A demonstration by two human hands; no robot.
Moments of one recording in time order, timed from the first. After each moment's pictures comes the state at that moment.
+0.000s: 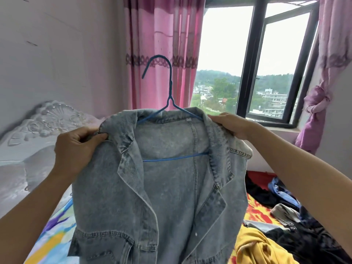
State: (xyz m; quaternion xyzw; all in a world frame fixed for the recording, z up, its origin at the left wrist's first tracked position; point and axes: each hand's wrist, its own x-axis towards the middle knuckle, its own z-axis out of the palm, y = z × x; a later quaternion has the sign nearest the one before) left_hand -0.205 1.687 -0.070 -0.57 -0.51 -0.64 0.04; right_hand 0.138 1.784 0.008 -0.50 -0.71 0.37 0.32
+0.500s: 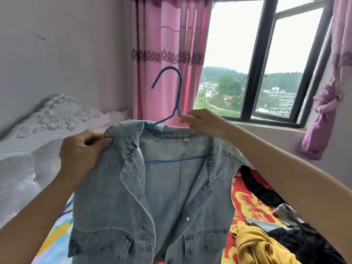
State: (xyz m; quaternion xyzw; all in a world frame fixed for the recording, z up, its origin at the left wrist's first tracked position) left_hand -0.209 1.680 -0.087 -0.54 -0.54 -0.65 -0.02; right_hand 0.073 1.762 0.001 -0.39 -0.86 0.18 0.29
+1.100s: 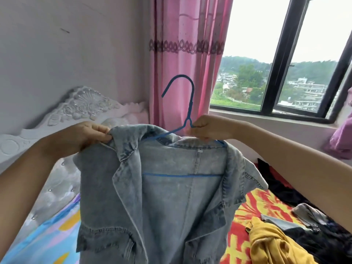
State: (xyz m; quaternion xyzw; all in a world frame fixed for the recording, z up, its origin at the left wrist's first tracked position) left_hand -0.274 1.659 -0.052 -0.63 -0.54 -0.41 -0.38; right_hand 0.052 1.744 -0.008 -0.37 -0.91 0.17 0.13
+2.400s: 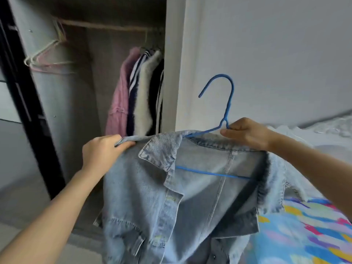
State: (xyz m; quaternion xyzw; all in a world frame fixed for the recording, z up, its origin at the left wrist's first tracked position) left_hand -0.188 1.031 -0.131 -0.01 -0.88 -0.19 0.44; right_hand -0.183 1.367 -0.024 0.20 -0.93 0.31 0.04
